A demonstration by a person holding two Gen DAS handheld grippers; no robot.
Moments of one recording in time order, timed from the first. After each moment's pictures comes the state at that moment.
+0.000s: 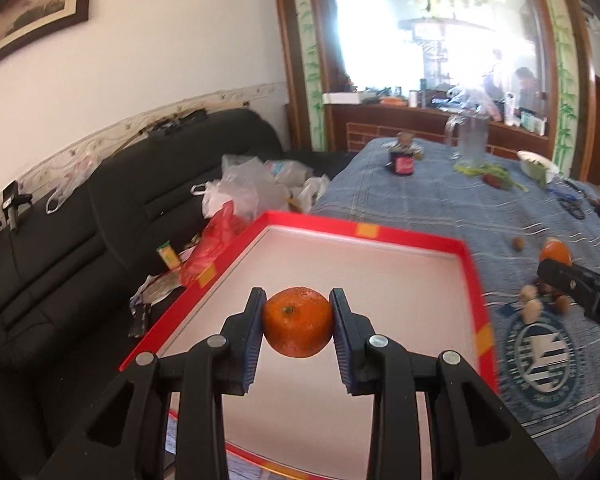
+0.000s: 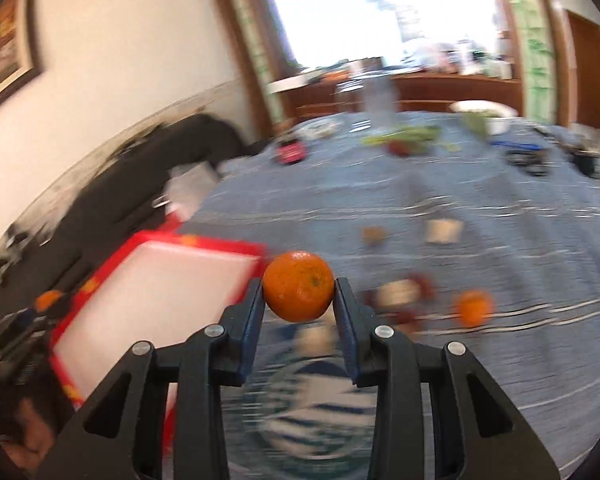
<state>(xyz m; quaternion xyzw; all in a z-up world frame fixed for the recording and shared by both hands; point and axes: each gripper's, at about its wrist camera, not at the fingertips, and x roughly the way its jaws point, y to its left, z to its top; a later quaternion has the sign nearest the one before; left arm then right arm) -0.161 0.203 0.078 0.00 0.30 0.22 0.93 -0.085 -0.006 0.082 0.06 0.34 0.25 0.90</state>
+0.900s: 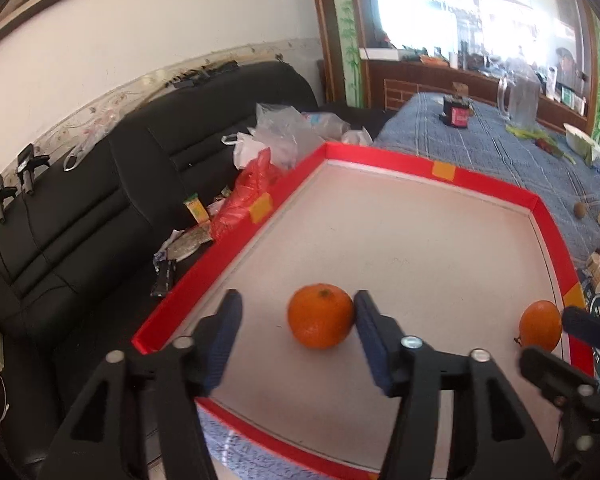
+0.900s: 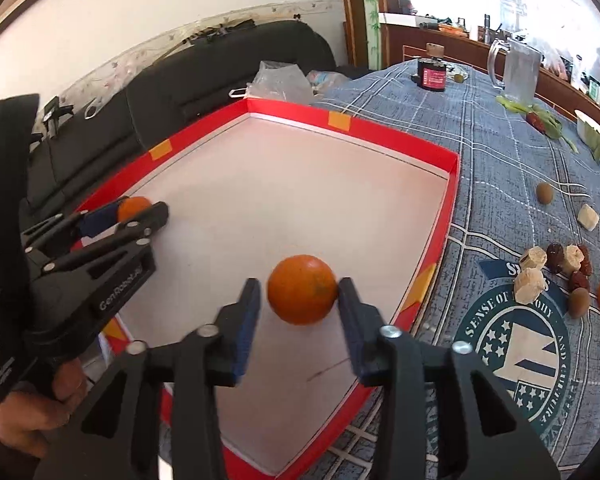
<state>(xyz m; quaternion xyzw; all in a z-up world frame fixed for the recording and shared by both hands) -0.166 0.254 0.041 -0.03 0.35 0.27 0.90 -0.129 0.109 0.037 -0.07 0.41 0.34 0.84</state>
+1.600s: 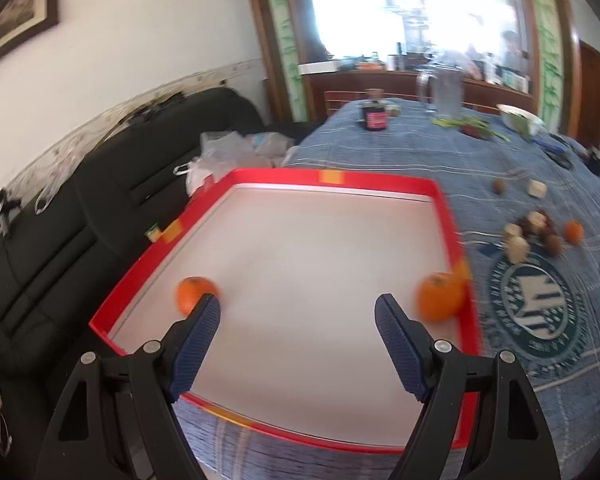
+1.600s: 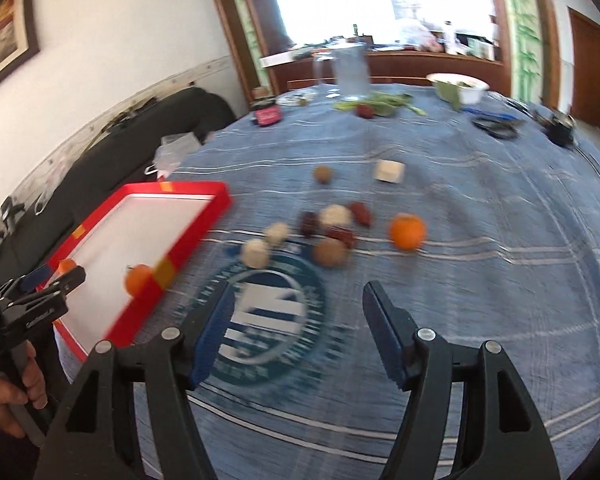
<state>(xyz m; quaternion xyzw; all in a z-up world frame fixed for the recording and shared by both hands) -0.165 0.160 0.053 0.03 0.35 0.18 0.92 -0.111 -0.102 0.053 0.05 0.37 0.21 0.90</state>
